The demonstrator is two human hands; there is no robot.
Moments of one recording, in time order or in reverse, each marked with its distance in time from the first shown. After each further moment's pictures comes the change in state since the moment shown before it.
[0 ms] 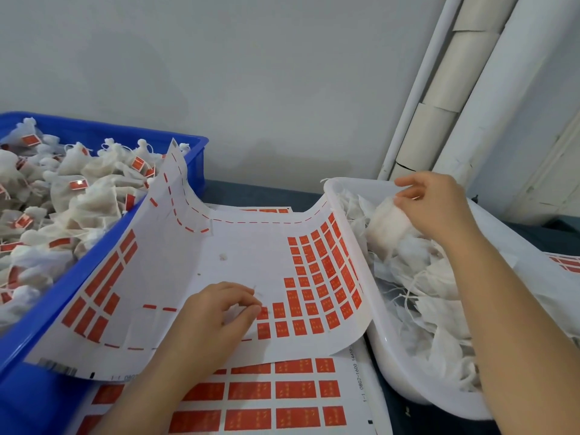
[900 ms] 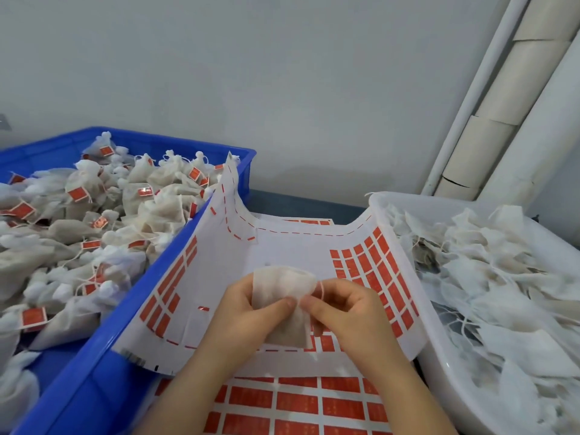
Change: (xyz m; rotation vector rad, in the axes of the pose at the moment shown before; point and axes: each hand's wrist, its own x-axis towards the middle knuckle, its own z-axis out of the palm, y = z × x) left_hand 0.003 0.001 -0.015 -0.641 0.209 -0.193; right_hand -0.141 -0.082 0.094 0.633 -0.509 0.037
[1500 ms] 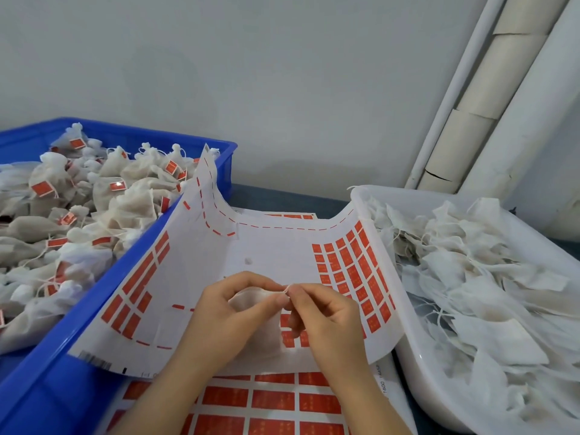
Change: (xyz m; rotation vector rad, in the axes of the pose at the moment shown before) left_hand -0.002 0.002 0.005 0.162 -0.046 0.210; right_hand -0.011 0.009 0.013 0.176 0.196 0.021
